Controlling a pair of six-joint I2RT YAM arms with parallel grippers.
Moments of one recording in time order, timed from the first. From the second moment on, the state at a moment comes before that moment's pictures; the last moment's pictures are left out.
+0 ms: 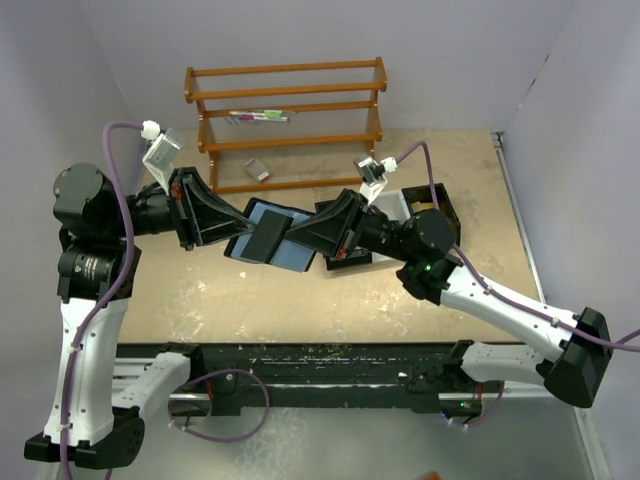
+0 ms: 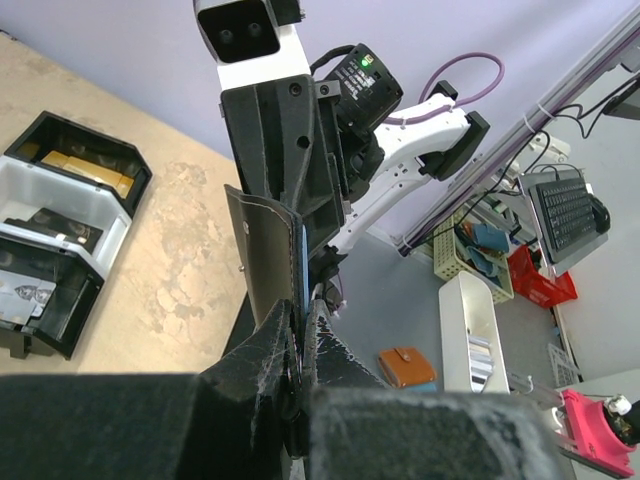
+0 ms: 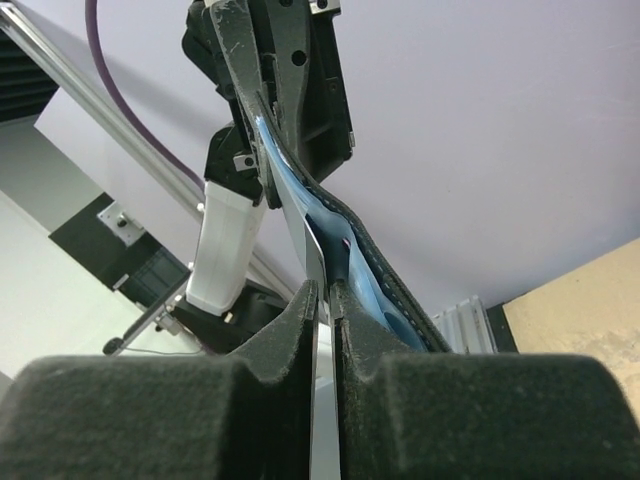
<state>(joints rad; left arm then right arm) -0.12 0.91 1.40 -0.34 1.26 -0.65 0.90 1.16 0.94 0.68 -0.46 0.99</state>
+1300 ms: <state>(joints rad) -0.12 0.97 1.53 -0.65 1.14 -0.40 0.82 0.93 0.86 0.31 -0.46 0.93</state>
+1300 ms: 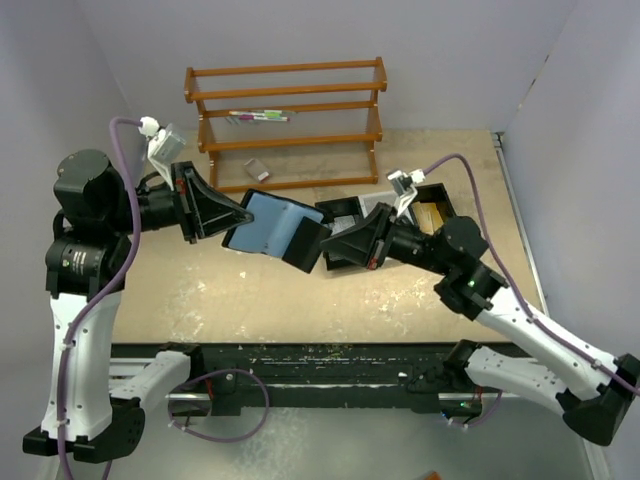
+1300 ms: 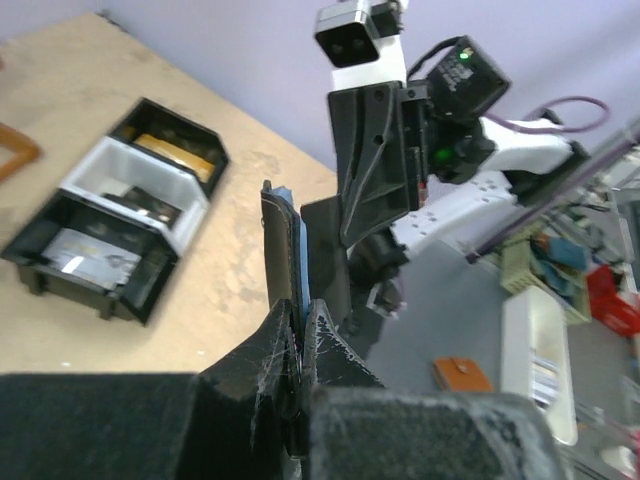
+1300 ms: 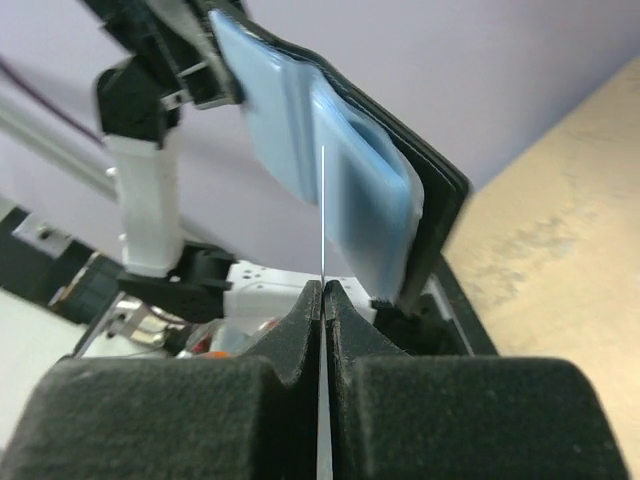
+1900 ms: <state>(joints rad) -0.12 0.96 1.61 -0.97 0.76 0.01 0.66 1.18 1.37 -0.81 0.14 0.53</state>
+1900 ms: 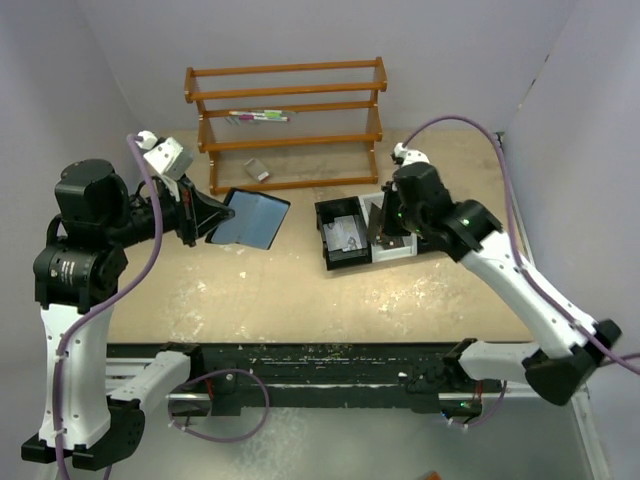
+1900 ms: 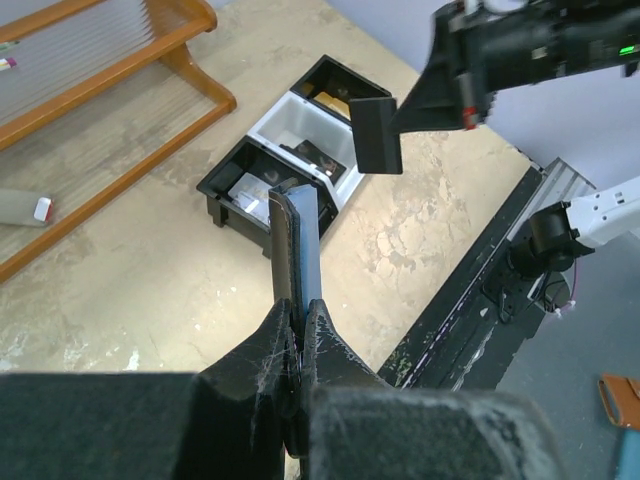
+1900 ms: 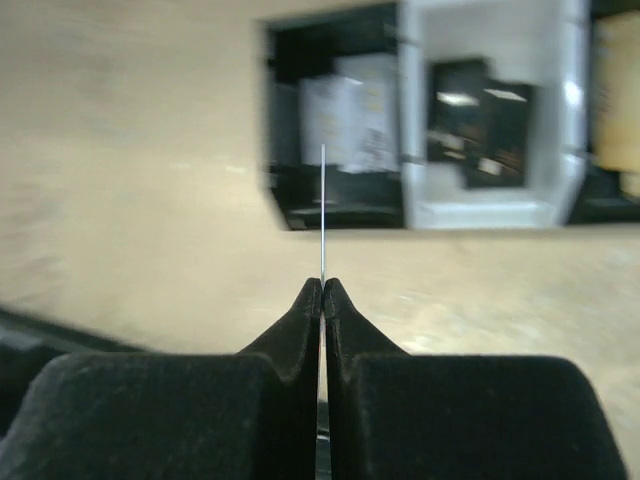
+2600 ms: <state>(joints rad) -0.12 0.94 1.61 -1.01 0.79 0.04 0.62 1.82 1.51 -0.99 0.68 0.40</state>
